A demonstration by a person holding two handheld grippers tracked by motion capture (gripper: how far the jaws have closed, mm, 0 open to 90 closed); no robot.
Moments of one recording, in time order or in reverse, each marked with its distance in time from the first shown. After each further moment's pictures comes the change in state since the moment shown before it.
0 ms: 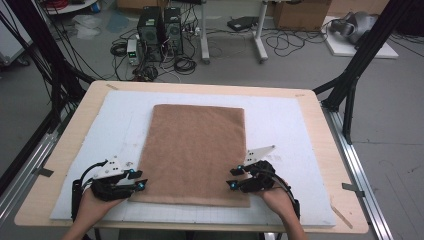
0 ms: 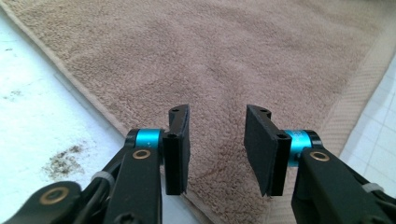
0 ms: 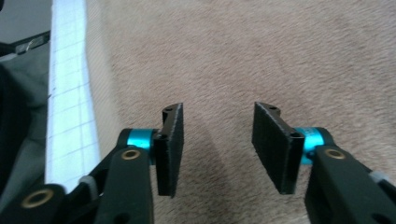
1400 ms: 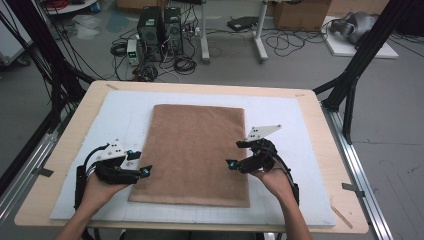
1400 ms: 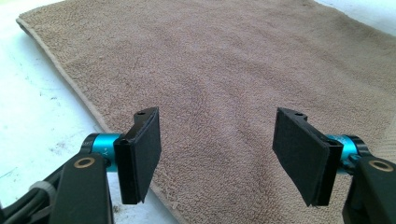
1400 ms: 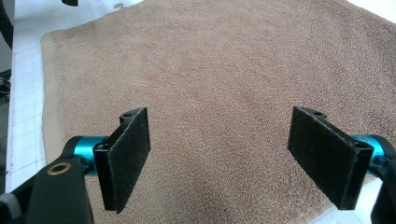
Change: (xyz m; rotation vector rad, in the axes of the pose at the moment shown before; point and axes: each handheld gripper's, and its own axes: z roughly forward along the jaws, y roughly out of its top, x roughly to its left) left arm 0.013 0.036 0.007 -0.044 0.045 -0.028; right arm -0.025 0.043 -0.019 -0.093 -0.123 0.037
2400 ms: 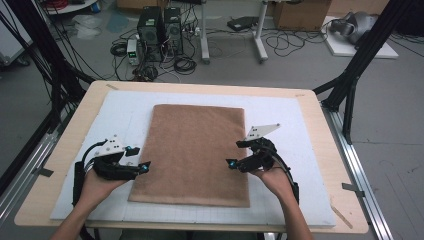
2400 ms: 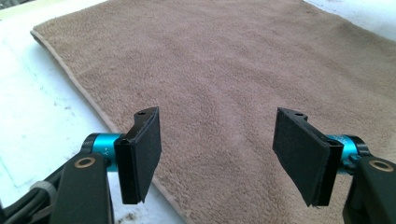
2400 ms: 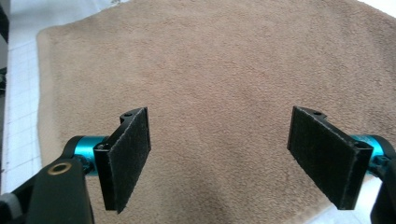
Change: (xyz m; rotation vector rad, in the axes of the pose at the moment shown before) left arm 0.008 0.011 -0.002 -0.007 0.008 0.019; right arm -0.004 0.001 0.002 0.018 -0.002 0.005
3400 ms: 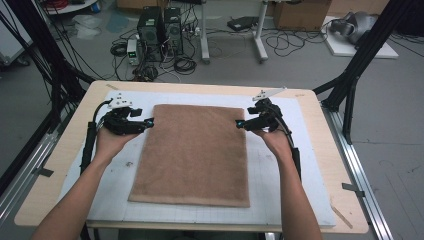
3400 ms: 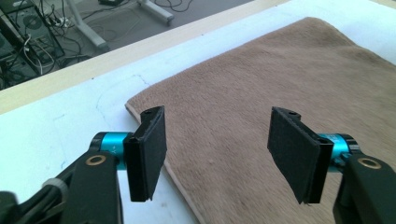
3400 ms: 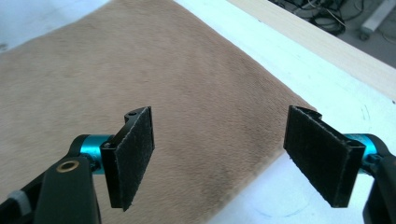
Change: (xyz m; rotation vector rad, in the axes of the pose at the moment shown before) left arm 0.076 0.068 0.052 -0.028 0.148 -0.064; right arm -0.091 0.050 -0.002 0.007 -0.187 0.087
